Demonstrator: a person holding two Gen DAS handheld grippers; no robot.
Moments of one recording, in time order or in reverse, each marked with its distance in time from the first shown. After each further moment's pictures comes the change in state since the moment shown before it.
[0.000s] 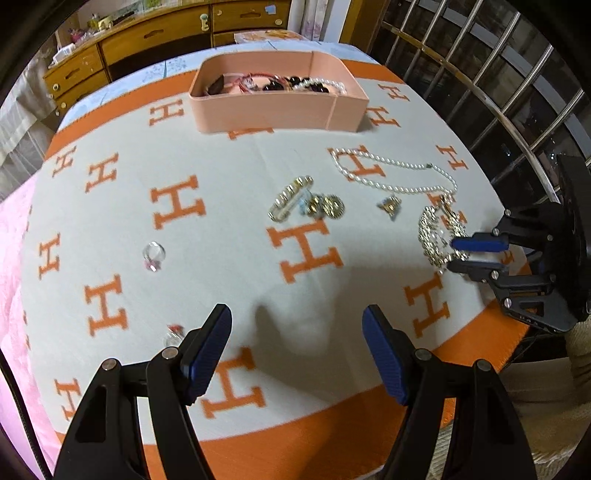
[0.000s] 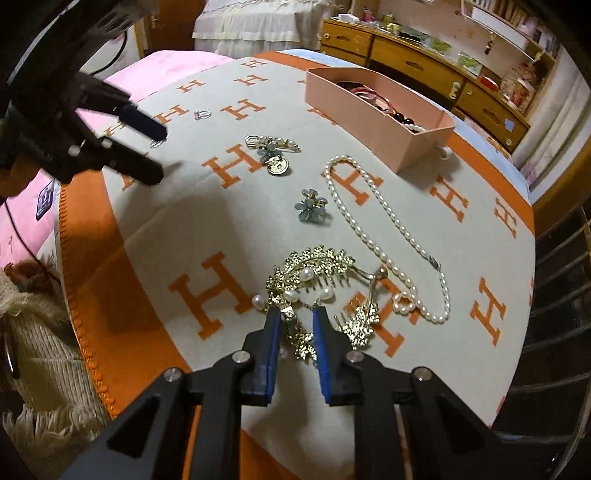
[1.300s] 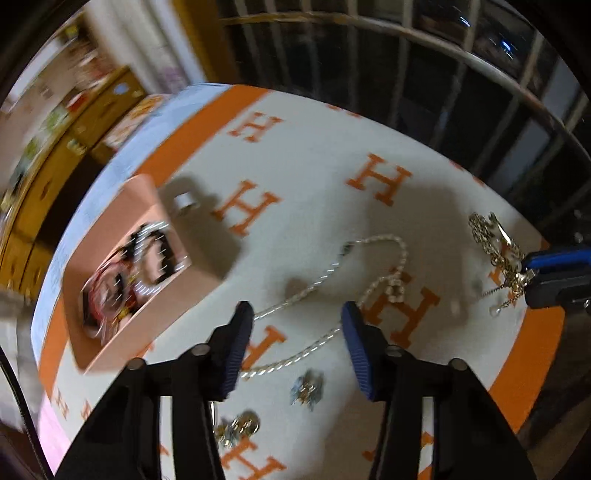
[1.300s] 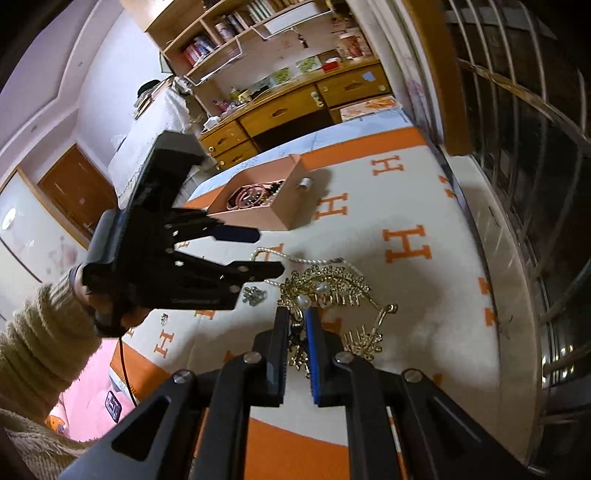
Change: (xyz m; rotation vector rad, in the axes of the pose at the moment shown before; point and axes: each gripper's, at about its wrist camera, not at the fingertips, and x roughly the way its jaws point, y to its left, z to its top) left arm 0.072 -0.158 0.122 0.618 0.038 0.042; right arm -0.078 -0.079 -0.071 0.789 -0.358 0.123
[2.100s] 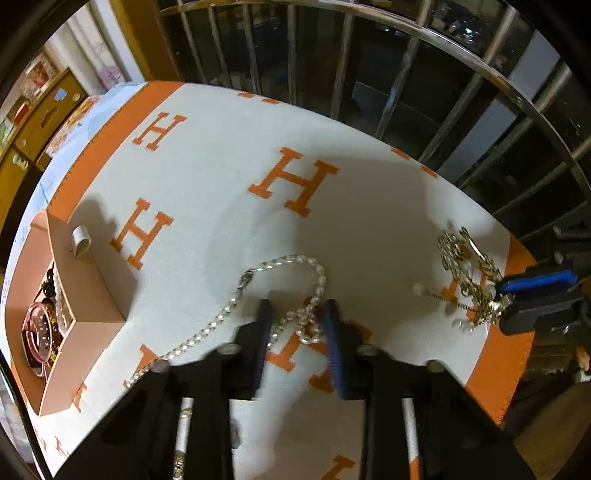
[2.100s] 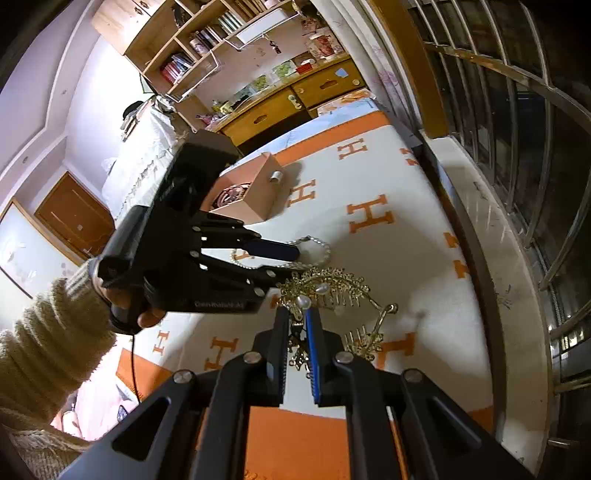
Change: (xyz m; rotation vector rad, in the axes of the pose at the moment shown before) left arm 0.030 -0.037 0.024 0.043 0.057 -0.160; right arm -0.009 -0.029 -0.024 0.104 -0.025 0.009
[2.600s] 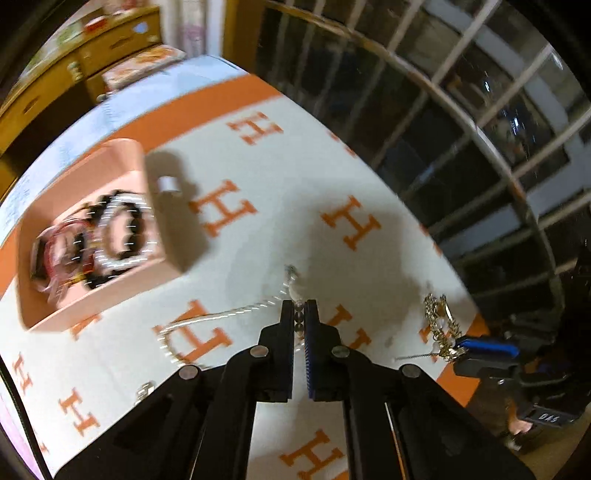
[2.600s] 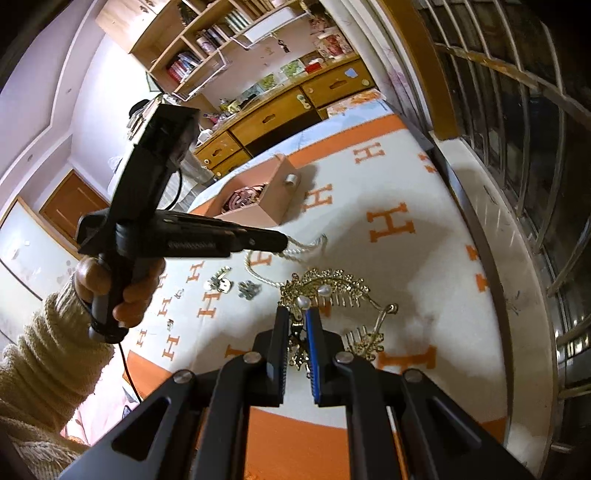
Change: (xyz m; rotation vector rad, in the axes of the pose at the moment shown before) left arm -0.070 0.067 -0.029 -0.383 -0.116 -0.084; right arm 0.004 0.020 0.014 -0.033 -0.005 0.032
